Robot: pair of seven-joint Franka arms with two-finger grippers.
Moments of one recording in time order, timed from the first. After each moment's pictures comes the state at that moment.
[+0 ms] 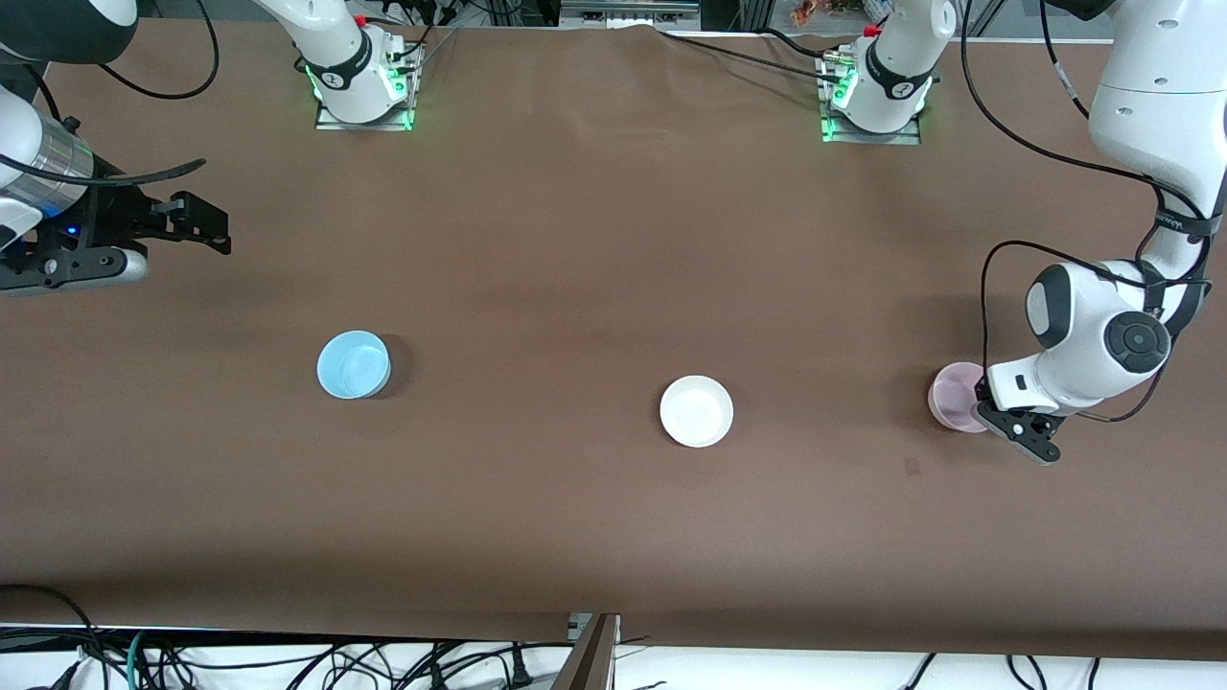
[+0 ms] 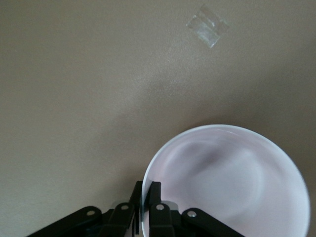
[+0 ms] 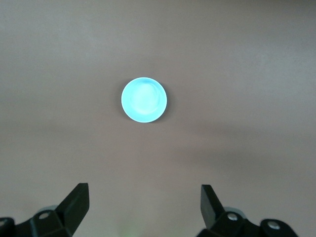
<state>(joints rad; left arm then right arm) 0.23 0.63 -0.08 -1.81 0.20 2.51 0.73 0.10 0.10 0.00 -1.53 -0.02 1.55 -0.05</state>
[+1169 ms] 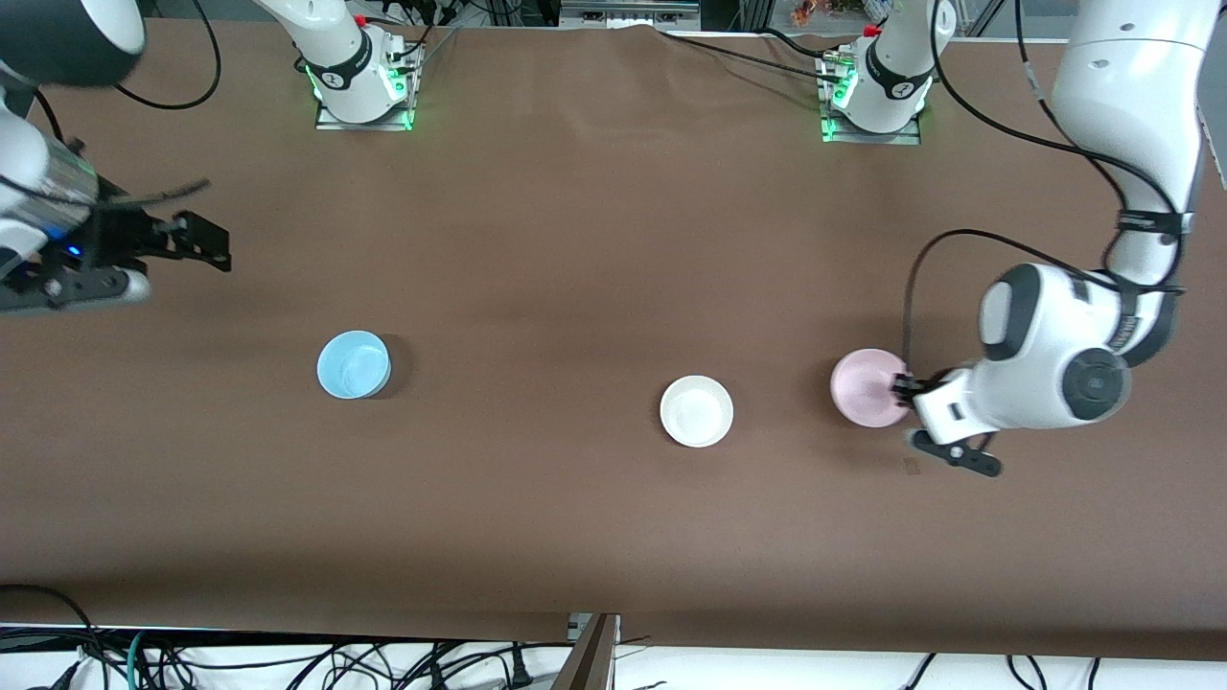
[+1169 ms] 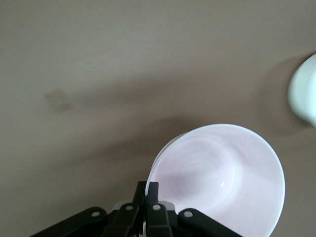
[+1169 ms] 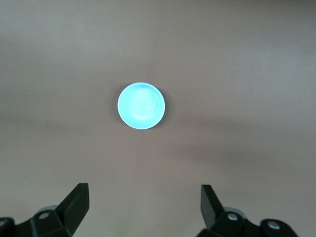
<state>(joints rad) 0.10 0.62 -0.31 -1.53 0.04 1.97 0.01 0.10 0.20 0.00 -1.49 -0.02 1.56 -0.04</state>
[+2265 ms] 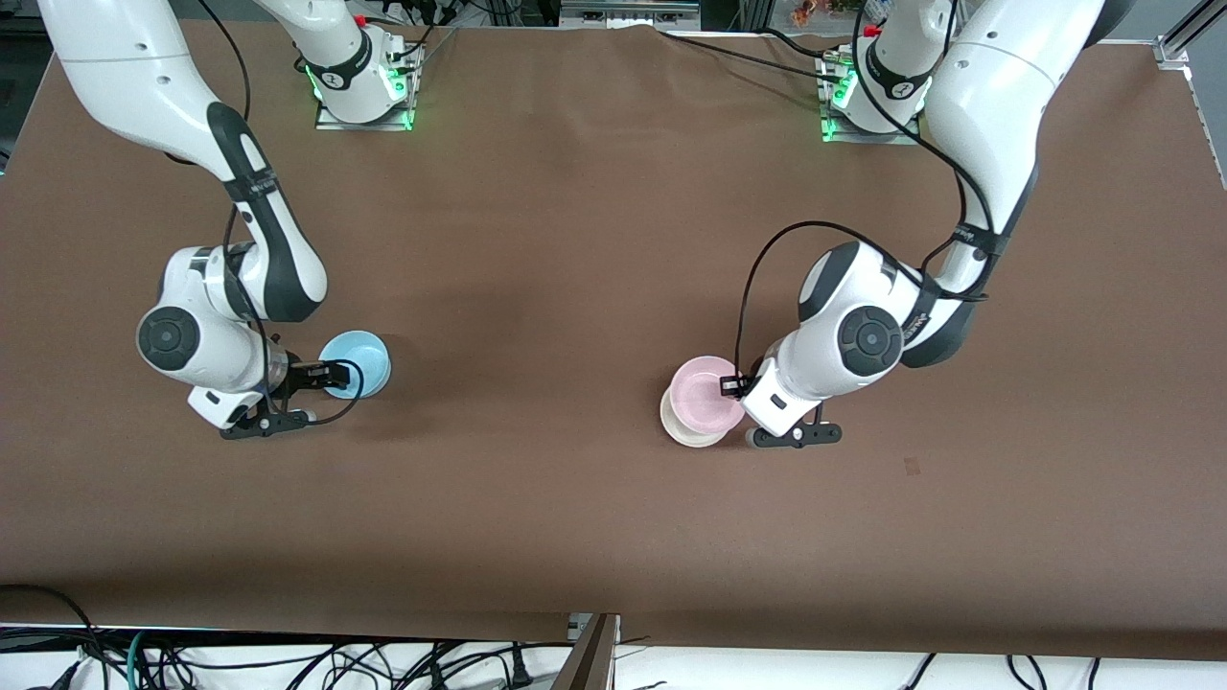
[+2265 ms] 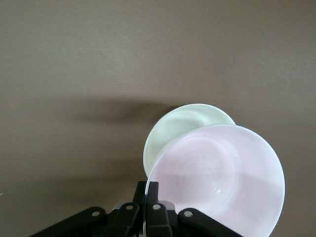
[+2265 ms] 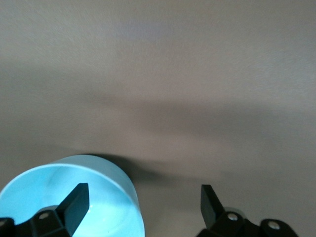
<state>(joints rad) -0.11 0.73 -0.38 -1.48 0.04 2.17 -0.52 0.06 0.60 -0.01 -1.82 -0.02 2.33 -0.10</state>
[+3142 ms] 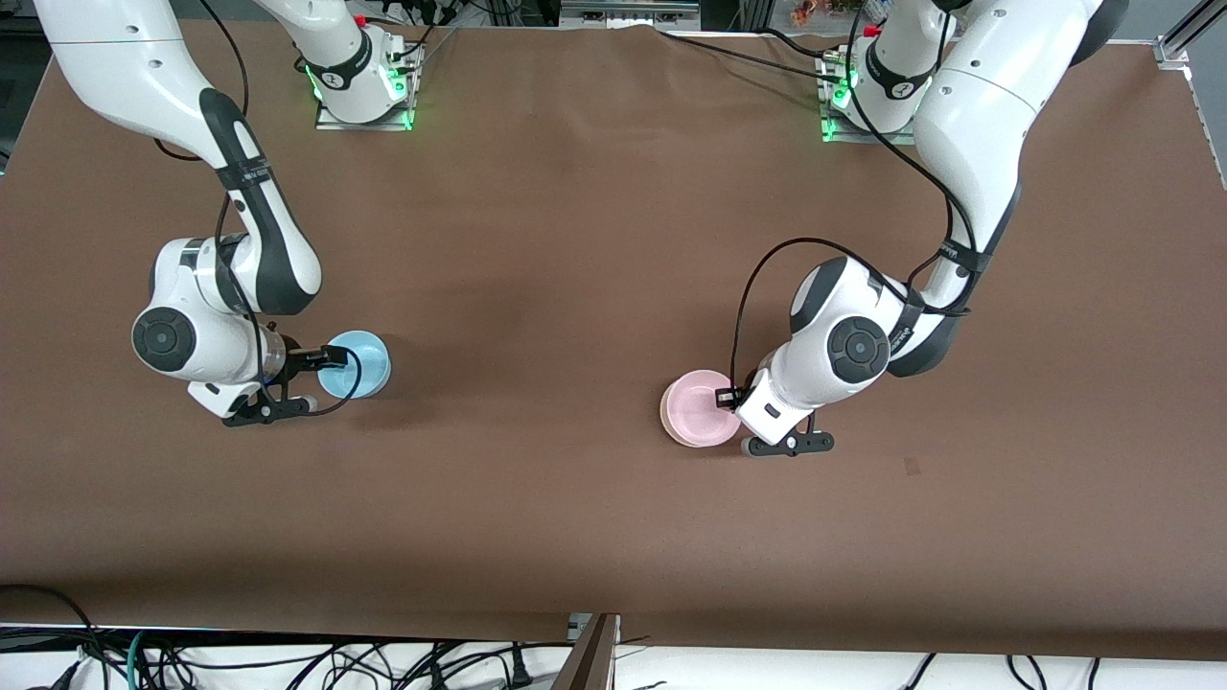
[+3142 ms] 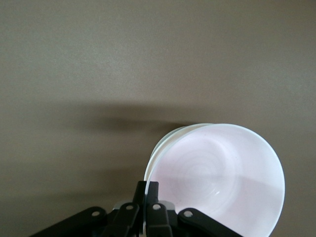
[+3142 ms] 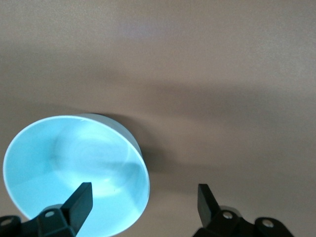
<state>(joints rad) -0.11 0.77 -0.36 -1.48 0.05 2.26 -0.52 0.06 0.54 -0.01 -1.86 -0.02 2.24 -0.10</state>
